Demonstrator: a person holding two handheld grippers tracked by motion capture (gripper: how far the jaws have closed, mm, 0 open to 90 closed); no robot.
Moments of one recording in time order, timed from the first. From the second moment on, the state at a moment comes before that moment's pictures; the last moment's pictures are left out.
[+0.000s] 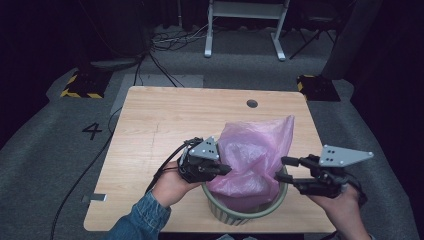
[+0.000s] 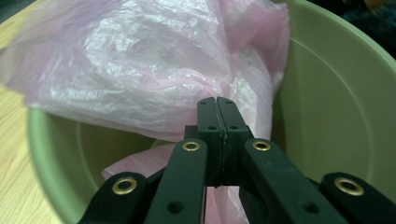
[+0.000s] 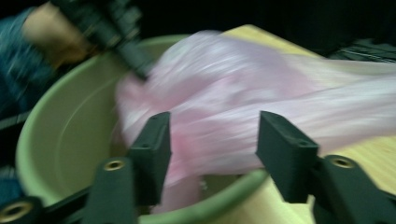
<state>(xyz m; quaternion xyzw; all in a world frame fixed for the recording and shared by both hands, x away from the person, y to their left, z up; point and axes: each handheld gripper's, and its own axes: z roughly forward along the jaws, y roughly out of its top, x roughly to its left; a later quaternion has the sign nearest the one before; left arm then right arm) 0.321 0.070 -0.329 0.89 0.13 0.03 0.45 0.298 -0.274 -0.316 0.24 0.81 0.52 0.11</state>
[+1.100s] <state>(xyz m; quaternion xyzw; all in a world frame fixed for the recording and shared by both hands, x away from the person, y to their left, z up) 0.302 0.063 -0.299 0.85 0.09 0.06 0.52 0.287 -0.210 -0.305 0.13 0.85 0.50 0.12</state>
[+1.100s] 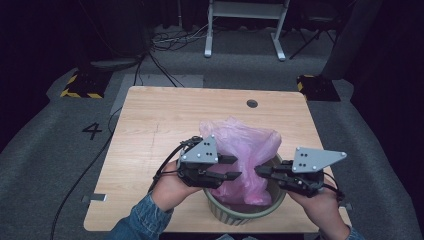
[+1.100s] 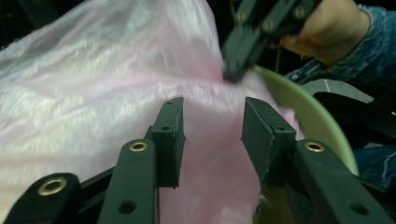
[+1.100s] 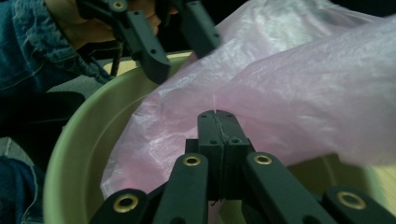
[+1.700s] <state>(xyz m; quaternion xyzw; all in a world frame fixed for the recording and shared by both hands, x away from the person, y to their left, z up) 0.298 0.039 -0.321 0.89 0.08 0.06 0.44 0.276 -0.213 -0.309 0.12 0.85 0.50 0.13</state>
